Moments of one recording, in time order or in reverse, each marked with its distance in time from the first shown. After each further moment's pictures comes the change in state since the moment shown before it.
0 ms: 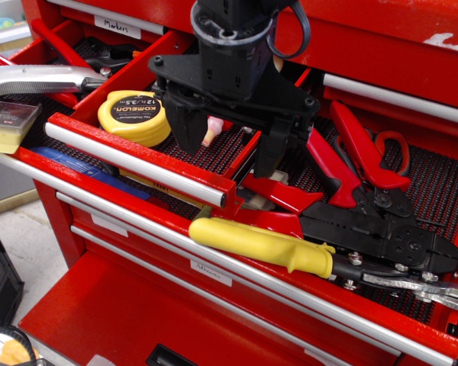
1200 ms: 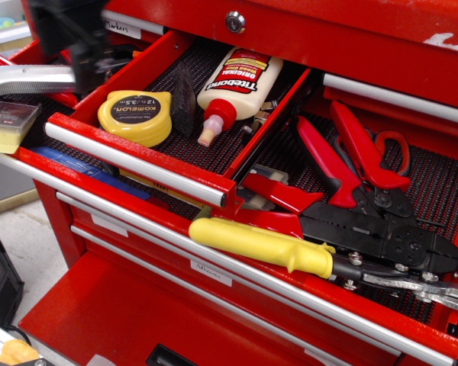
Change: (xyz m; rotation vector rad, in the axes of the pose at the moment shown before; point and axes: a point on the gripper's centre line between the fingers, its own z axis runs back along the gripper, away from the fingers) arm 0.055 0.173 -0.025 0.144 0.086 -0.537
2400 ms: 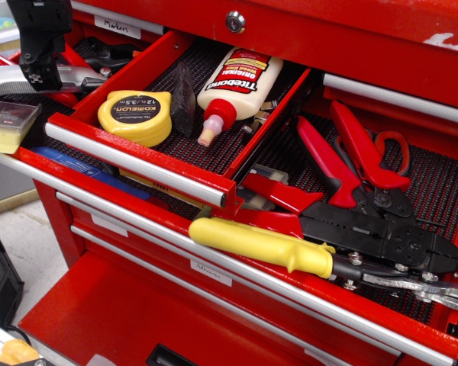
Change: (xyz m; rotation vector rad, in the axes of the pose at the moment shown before) arm 0.013 0.070 -0.077 0.058 -0.117 -0.550
